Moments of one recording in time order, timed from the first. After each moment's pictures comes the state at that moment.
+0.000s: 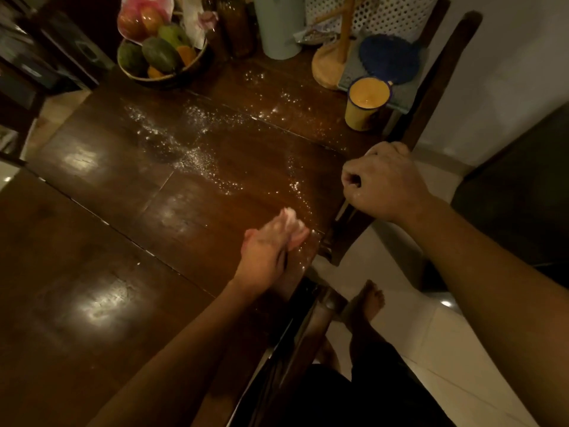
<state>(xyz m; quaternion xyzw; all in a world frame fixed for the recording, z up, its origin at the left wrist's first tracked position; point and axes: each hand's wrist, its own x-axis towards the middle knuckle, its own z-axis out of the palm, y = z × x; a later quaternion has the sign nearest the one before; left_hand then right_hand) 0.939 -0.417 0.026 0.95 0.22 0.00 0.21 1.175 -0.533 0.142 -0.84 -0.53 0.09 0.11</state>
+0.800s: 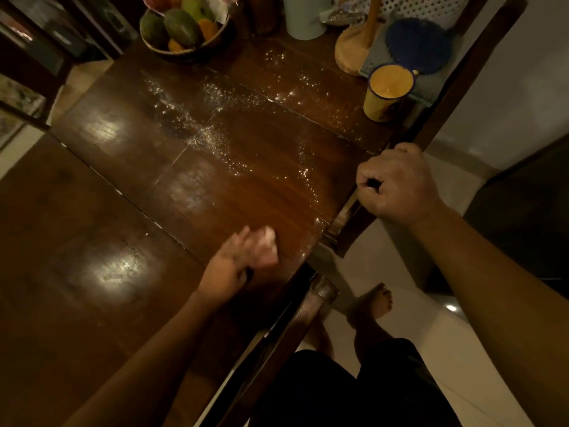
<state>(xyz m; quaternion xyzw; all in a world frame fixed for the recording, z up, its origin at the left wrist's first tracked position) 0.843 -0.407 0.012 0.96 0.18 -0.01 0.23 1.186 -0.546 0.117 -0.76 -0.60 0.04 0.25</state>
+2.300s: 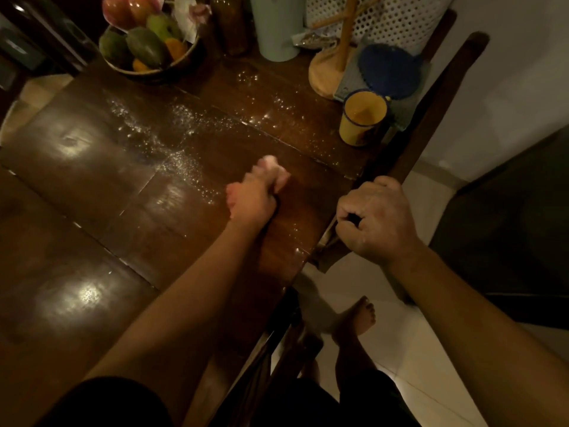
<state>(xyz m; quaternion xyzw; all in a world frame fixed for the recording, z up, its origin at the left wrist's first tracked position) 1.059 -0.343 0.035 0.88 0.42 -0.01 0.23 1.183 -0.545 0.117 -0.79 -0.56 0.06 0.25</state>
